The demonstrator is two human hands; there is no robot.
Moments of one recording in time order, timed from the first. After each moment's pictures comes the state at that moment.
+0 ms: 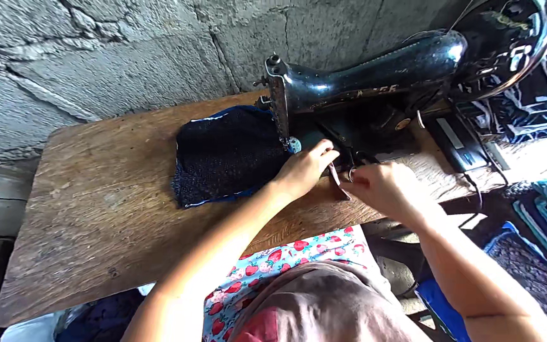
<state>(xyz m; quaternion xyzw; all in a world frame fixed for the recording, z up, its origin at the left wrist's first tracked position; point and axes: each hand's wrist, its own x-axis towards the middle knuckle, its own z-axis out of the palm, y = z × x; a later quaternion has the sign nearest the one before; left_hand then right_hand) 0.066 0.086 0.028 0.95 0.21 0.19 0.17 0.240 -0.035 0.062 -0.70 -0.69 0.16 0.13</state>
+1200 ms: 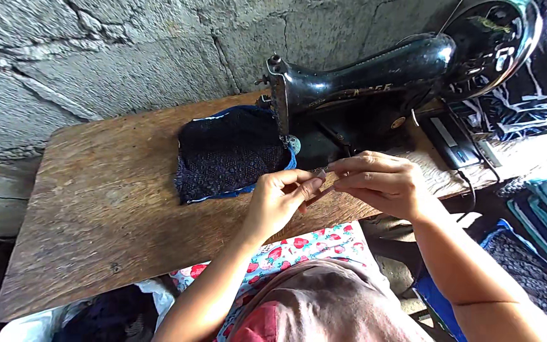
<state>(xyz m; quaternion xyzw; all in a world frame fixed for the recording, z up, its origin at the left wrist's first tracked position) 0.004 0.014 0.066 0.71 0.28 0.39 0.51 0.238 -0.032 0.069 -0.32 -0.83 0.06 0.45</state>
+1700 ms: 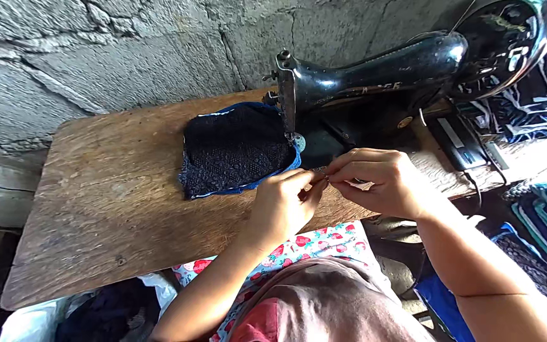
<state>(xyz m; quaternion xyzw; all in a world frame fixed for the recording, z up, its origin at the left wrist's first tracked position) 0.005 0.007 0.067 0.84 0.31 0.39 0.20 0.220 -0.025 0.088 -0.36 -0.84 0.08 0.39</state>
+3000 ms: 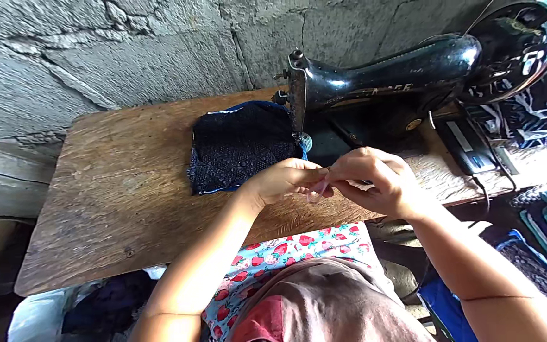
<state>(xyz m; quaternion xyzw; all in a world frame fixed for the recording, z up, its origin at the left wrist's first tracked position) -0.001 0.059 0.080 0.58 0.25 0.12 0.77 0.211 -0.015 0.074 -0.28 -0.85 0.01 0.45</state>
